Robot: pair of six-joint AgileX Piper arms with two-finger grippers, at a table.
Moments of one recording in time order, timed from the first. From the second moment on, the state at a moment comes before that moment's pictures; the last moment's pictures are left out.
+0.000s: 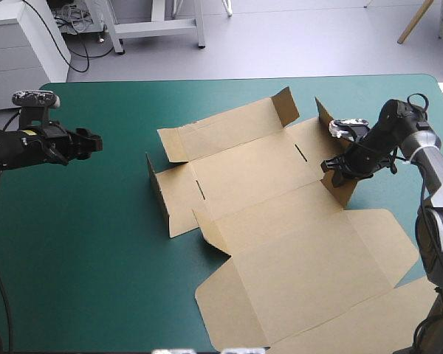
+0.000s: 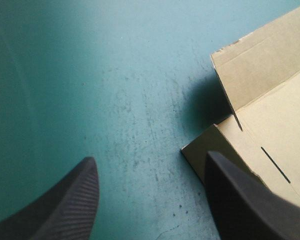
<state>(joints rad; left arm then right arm) 0.15 1.35 -1.29 -0.46 0.86 0.40 -0.04 1.90 -1.55 0.30 1.21 -0.39</state>
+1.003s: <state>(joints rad) 0.15 1.27 -1.29 -0.24 0.86 0.33 0.12 1.90 -1.72 0.20 1.03 -0.91</state>
